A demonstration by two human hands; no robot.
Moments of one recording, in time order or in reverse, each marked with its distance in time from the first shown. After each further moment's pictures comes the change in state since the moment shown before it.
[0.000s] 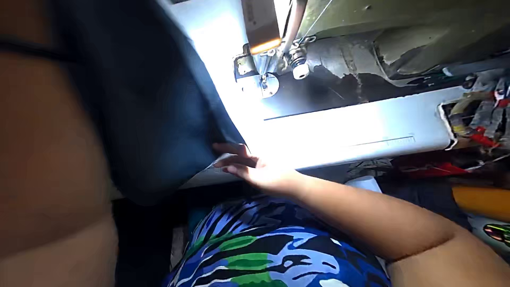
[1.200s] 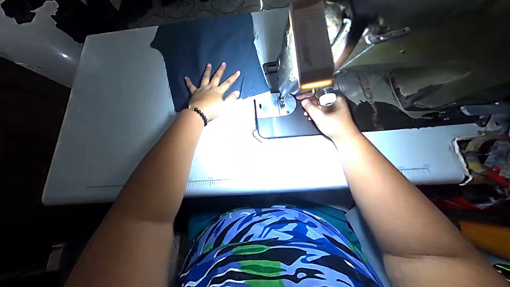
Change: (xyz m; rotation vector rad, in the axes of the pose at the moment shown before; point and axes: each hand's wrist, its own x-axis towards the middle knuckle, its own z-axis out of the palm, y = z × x) left_hand 0.111 0.082 0.158 0.139 -0.646 0.008; right_hand 0.044 0.012 -0.158 -0.664 0.676 -0.147
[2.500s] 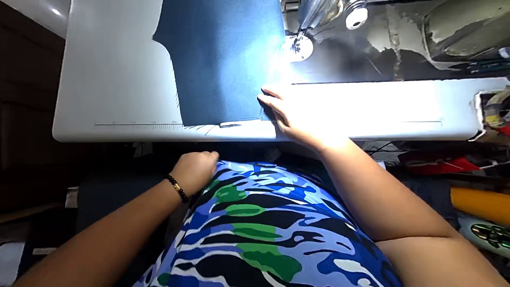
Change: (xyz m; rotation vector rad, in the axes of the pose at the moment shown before) left_hand -0.263 0.010 0.096 -0.006 -0.247 0.143; right_hand -0.098 -0.042 0.059 -0.368 -0.399 -0.528
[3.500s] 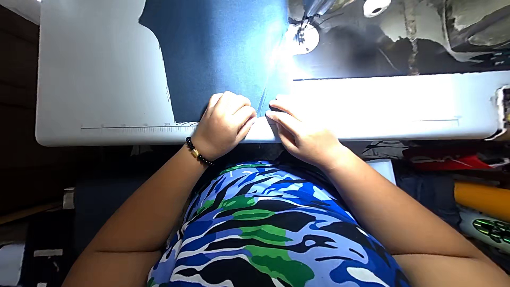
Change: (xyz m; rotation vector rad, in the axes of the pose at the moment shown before) left_hand 0.093 0.013 -0.037 -0.111 0.804 0.444; right_hand -0.033 -0.013 0.006 -0.058 0.140 -0.043
